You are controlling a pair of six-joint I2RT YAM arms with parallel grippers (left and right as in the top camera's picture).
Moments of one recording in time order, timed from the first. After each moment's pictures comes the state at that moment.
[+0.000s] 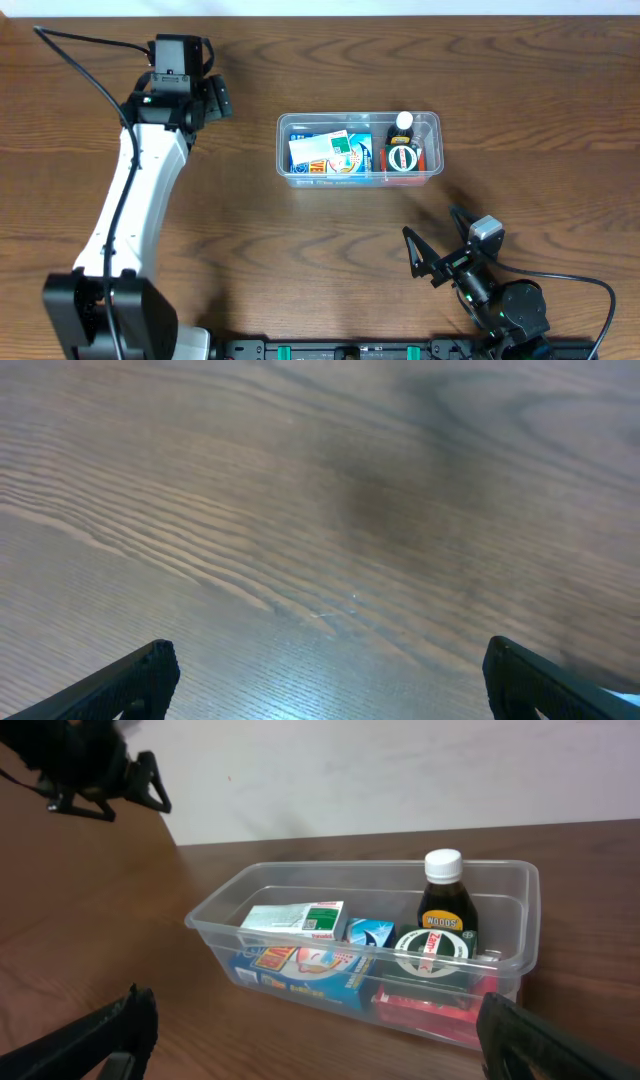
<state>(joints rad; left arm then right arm) -0.07 1.61 1.41 -0.73 -0.30 -0.27 0.41 0.01 0.01 -0.06 -0.14 0.31</state>
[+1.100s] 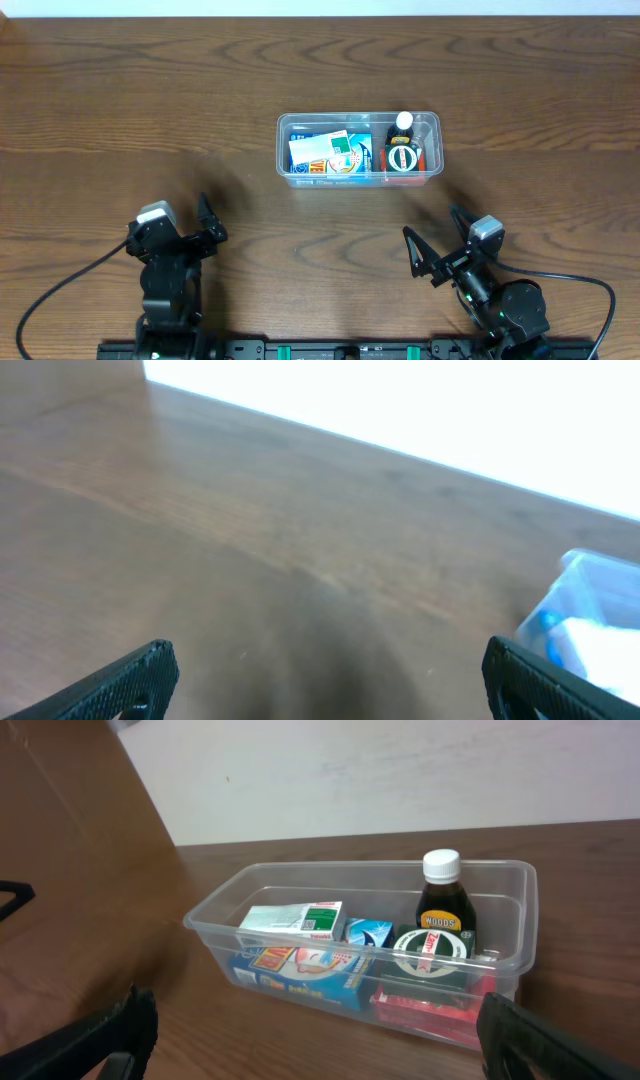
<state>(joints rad) -0.07 0.23 0.16 -0.19 -0.27 -0.28 0.41 0.01 0.01 -0.06 -0.14 0.31</state>
